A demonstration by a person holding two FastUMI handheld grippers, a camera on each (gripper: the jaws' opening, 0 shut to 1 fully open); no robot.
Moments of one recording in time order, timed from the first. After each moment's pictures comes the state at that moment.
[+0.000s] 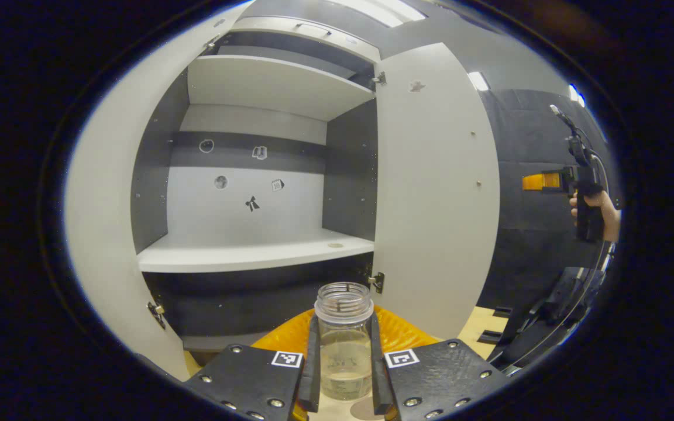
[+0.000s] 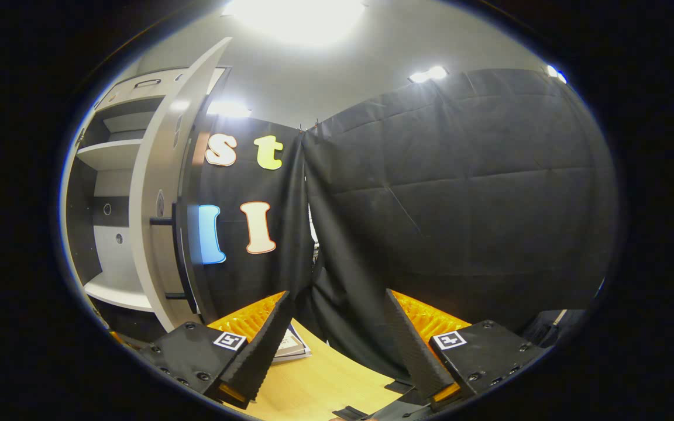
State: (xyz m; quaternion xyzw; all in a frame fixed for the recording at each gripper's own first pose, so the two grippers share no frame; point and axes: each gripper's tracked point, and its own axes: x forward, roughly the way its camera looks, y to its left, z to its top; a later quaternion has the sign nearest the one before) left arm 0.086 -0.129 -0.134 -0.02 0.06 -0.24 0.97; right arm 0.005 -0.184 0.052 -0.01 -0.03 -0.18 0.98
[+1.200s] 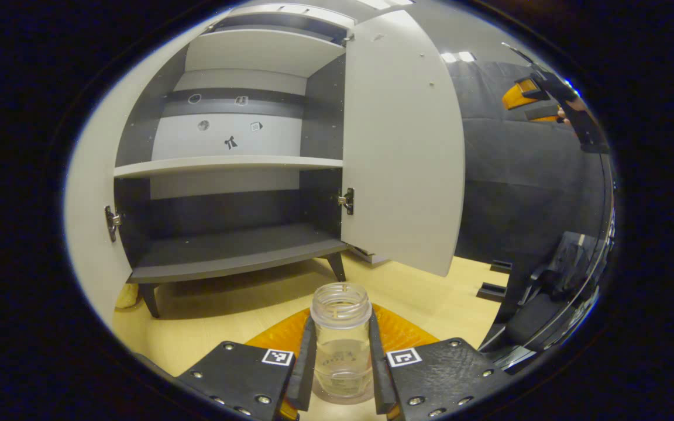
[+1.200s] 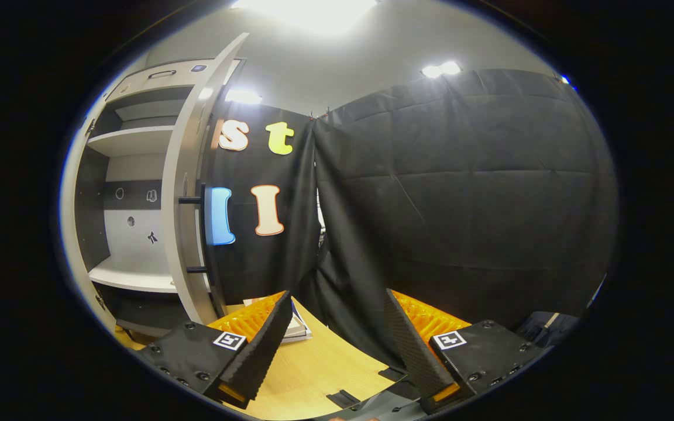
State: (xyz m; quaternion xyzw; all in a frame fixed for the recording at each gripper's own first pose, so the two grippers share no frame) left arm 0.038 -0.181 -0.280 0.01 0.12 -0.24 0.96; right arm -0.018 -0.168 0.037 -0.02 0.01 -0.16 0.99
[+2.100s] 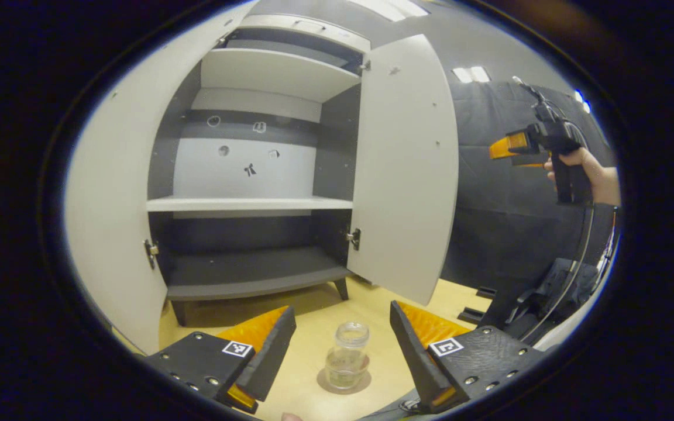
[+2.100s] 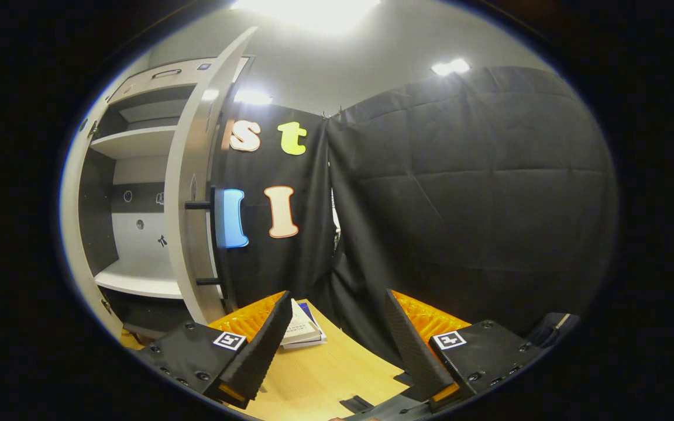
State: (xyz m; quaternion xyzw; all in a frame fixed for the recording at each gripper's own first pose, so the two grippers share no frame) left arm 0.002 -0.122 -0.157 -0.04 0.08 -0.19 0.98; right arm 0.026 -0.153 0.043 -0.01 0.01 -0.12 0.99
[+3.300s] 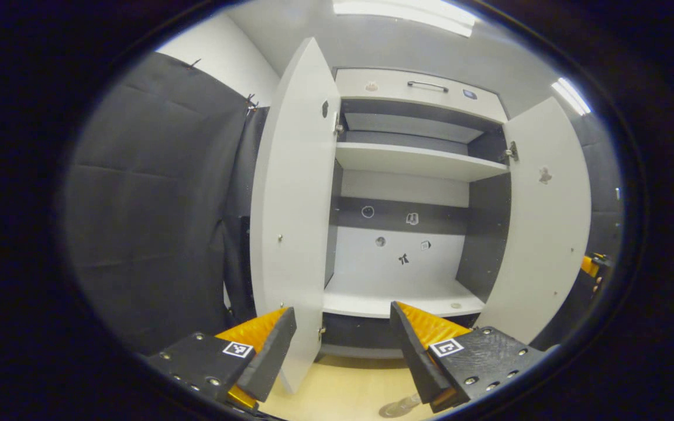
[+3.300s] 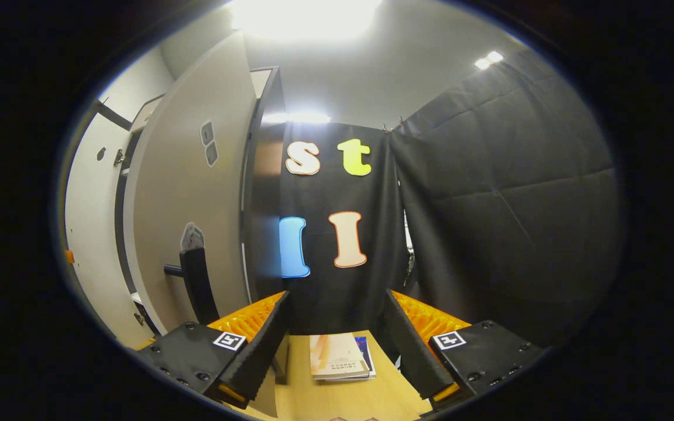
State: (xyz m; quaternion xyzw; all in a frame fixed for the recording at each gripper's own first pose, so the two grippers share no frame) left arm -0.004 0.042 0.092 -0.05 0.03 0.17 0.98; right arm 0.128 -0.137 0.098 0.00 -0.04 0.08 1.00
